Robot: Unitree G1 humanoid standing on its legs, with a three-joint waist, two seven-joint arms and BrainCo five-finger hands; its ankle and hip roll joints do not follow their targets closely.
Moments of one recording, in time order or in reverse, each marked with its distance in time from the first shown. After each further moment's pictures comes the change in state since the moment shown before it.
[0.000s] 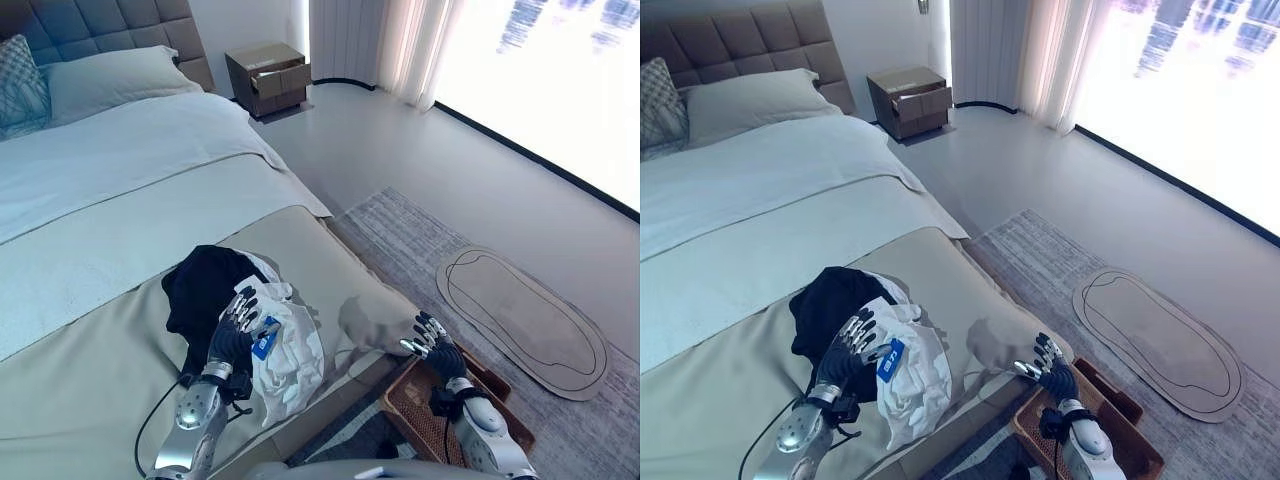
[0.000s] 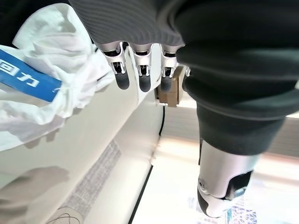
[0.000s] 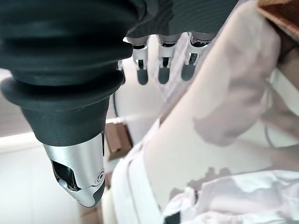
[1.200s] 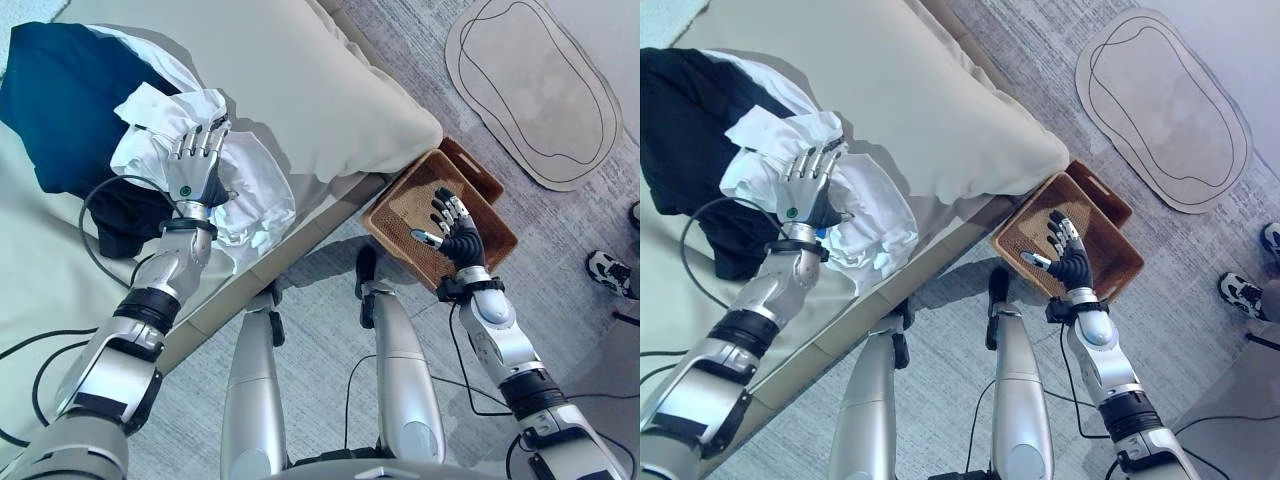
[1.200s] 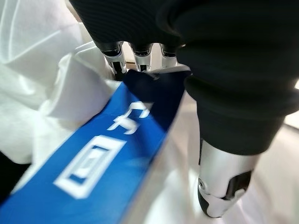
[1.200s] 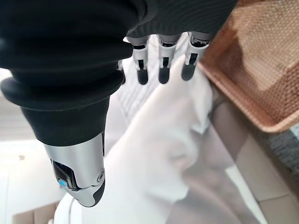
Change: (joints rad) left arm -0.926 0.312 -0.209 0.473 1.170 0.354 0.493; right arm -0.420 -0.137 -0.016 -0.120 -0.001 -0.068 -0.131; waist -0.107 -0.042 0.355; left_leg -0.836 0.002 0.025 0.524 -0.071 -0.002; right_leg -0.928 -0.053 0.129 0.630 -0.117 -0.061
